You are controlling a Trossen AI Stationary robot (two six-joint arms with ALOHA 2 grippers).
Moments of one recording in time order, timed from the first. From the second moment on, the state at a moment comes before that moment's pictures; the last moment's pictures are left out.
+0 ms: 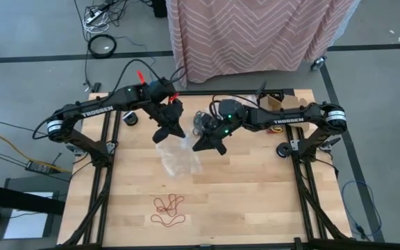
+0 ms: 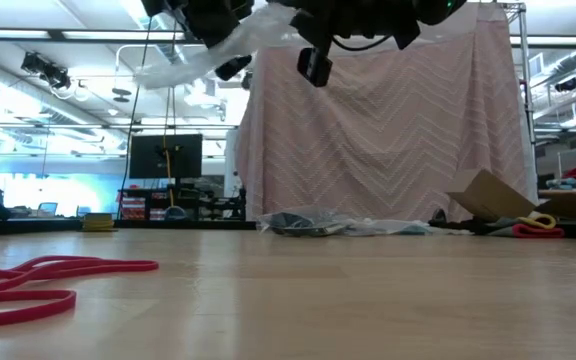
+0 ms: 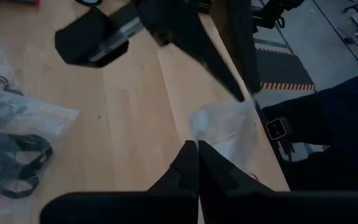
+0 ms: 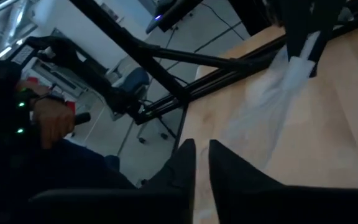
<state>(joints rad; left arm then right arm) 0.37 1.43 1.35 -0.78 0.72 0.18 -0.14 1.61 1.17 0.16 -0.64 0.55</state>
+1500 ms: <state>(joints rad) 0.37 1.42 1.35 -0.73 0.71 0.20 -0.12 1.57 1.17 -0.11 -0.31 0.33</state>
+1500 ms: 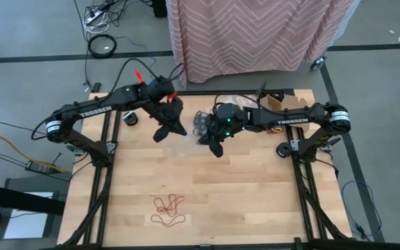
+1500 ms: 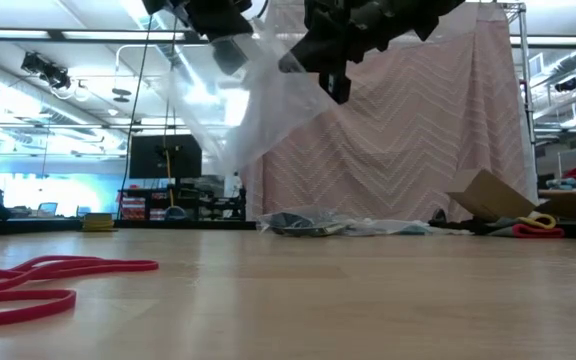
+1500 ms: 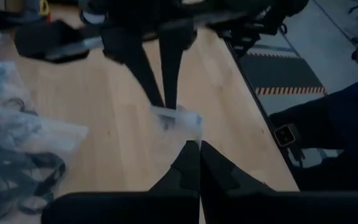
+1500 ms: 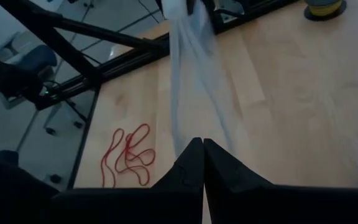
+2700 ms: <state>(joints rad) 0.37 1.43 1.35 -0.61 0.71 0.13 -0.10 1.65 1.17 0.23 -0.37 0.43</state>
